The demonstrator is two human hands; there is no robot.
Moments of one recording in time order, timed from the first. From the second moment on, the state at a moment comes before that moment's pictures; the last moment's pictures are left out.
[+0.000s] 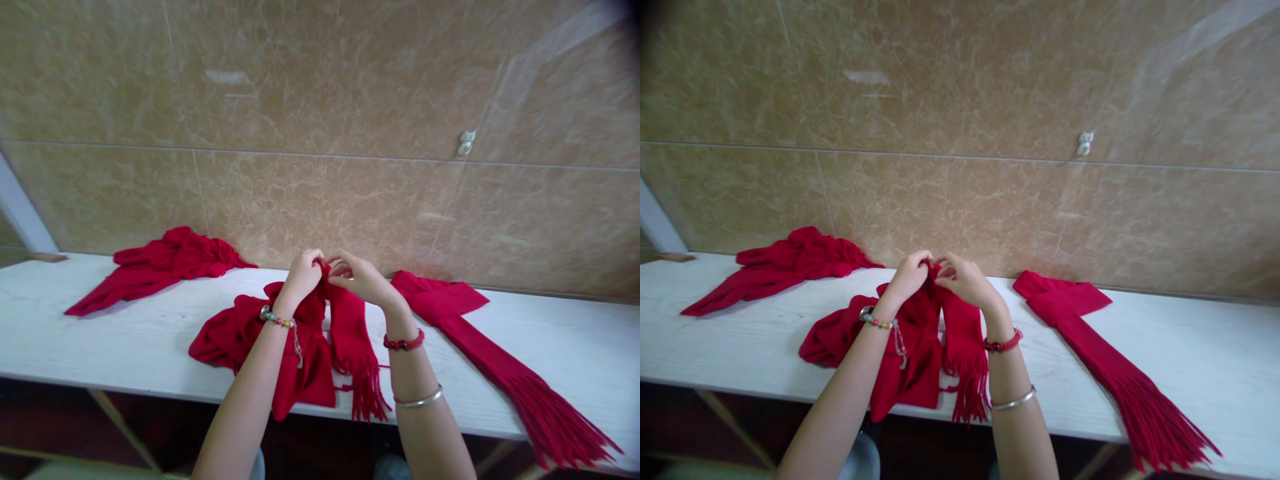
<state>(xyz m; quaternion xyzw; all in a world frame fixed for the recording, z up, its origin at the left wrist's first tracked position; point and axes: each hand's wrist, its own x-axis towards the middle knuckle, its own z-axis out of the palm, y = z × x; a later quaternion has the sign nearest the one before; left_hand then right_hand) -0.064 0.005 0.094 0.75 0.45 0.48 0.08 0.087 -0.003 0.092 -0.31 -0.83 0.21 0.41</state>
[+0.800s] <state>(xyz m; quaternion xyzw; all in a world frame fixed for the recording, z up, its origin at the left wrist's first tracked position) -0.084 -0.008 0.115 0.67 0.40 0.63 0.05 0.093 0.040 0.057 -0.60 -0.69 0.06 0.41</state>
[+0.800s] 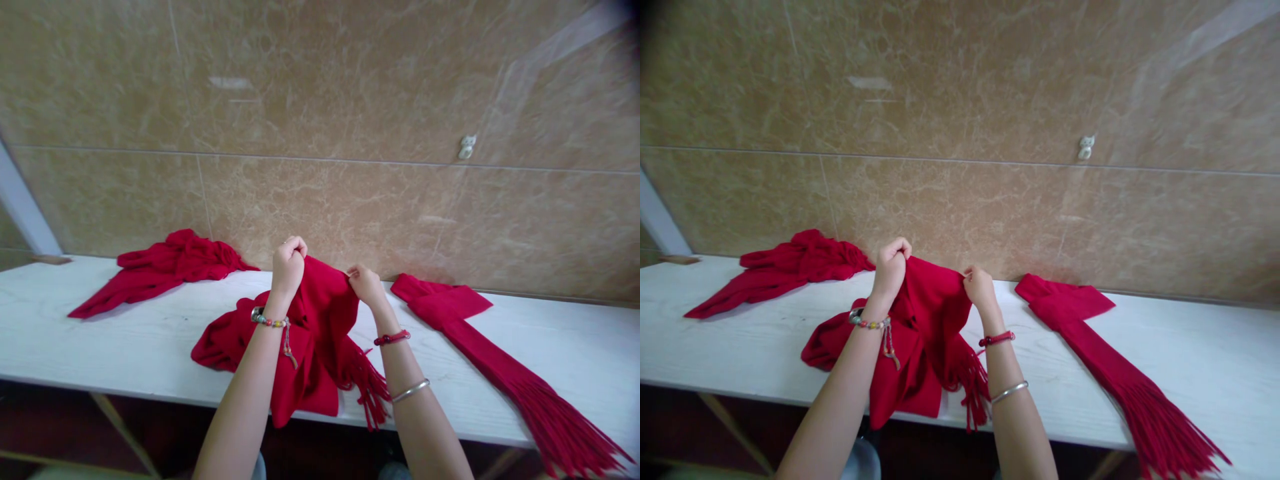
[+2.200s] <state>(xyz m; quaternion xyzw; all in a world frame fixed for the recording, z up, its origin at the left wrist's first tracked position) -0.090 -0.014 0.116 0.71 0.47 0.52 0.06 0.039 -0.033 0.092 -0.46 -0.83 0.09 0.31</state>
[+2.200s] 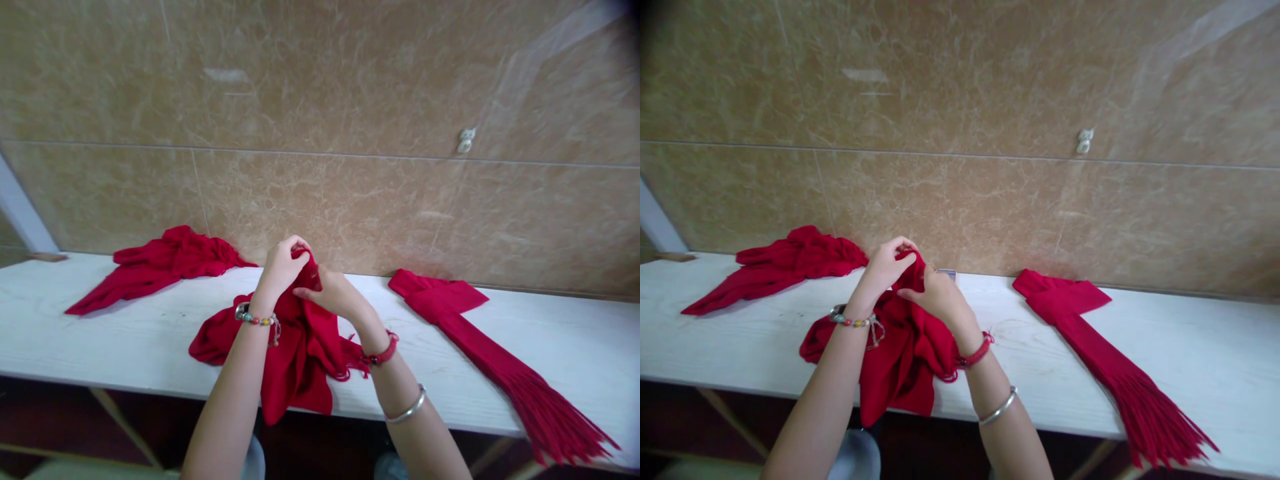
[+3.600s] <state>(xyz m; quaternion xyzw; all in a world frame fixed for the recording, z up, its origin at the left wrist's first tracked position) -0.093 -0.029 0.125 0.72 0.43 0.54 0.00 0.069 -0.013 0.098 -0.35 -0.86 0.19 0.31</state>
